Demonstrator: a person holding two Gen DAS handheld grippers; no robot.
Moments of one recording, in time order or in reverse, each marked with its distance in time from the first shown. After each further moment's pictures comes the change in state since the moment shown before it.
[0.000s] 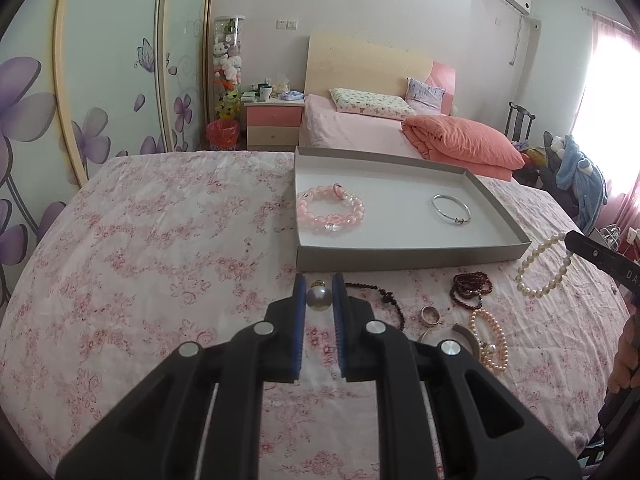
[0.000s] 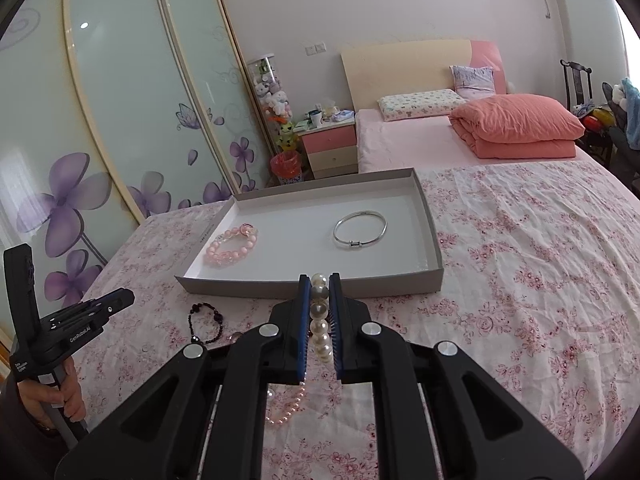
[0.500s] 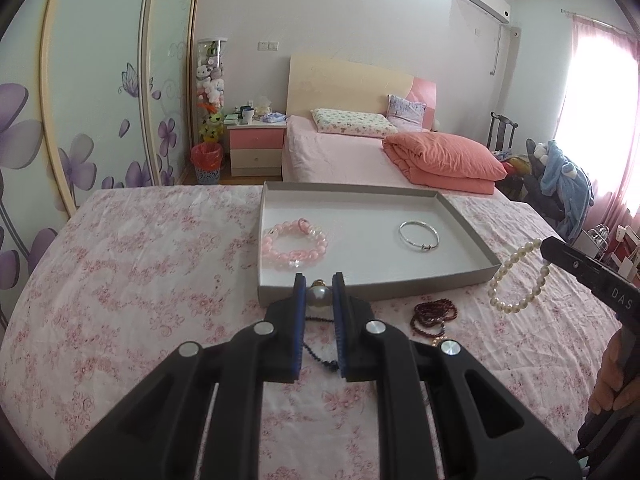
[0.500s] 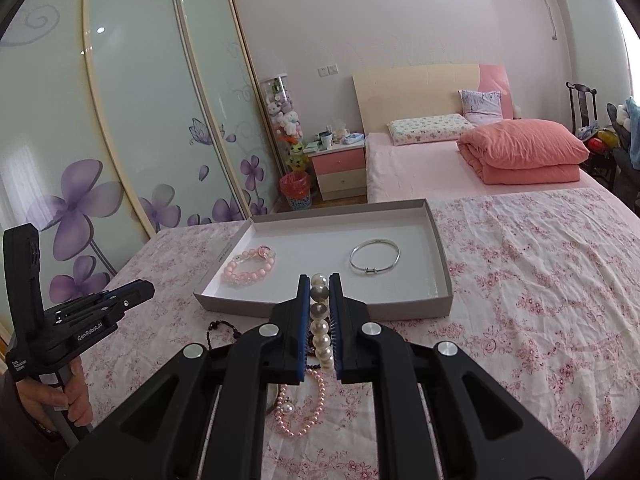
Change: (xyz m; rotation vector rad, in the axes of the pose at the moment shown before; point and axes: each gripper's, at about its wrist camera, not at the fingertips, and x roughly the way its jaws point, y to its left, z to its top) left arm -0.014 -0.031 0.022 0.041 -0.077 -0.045; right arm -0.016 0.017 0.009 -0.039 -0.079 0.019
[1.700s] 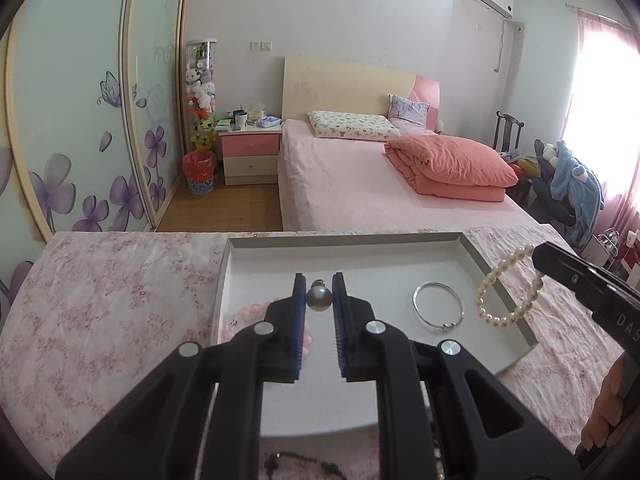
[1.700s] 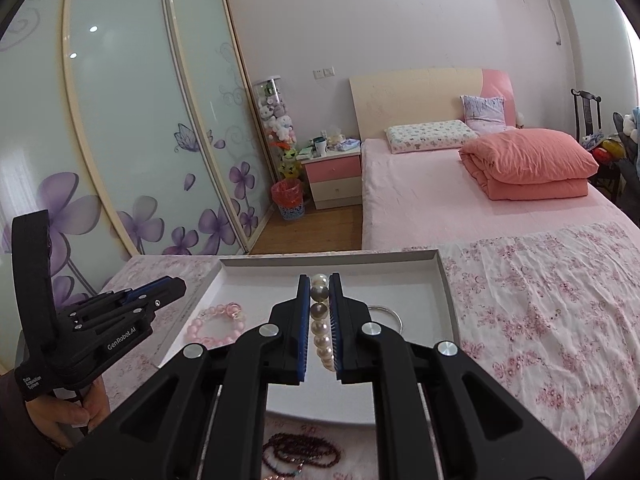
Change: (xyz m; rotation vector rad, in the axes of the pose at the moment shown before) left arm 0.119 -0.019 0.078 0.013 0.009 0.013; right arm 0.098 -0.018 0.064 -0.003 0.003 -0.024
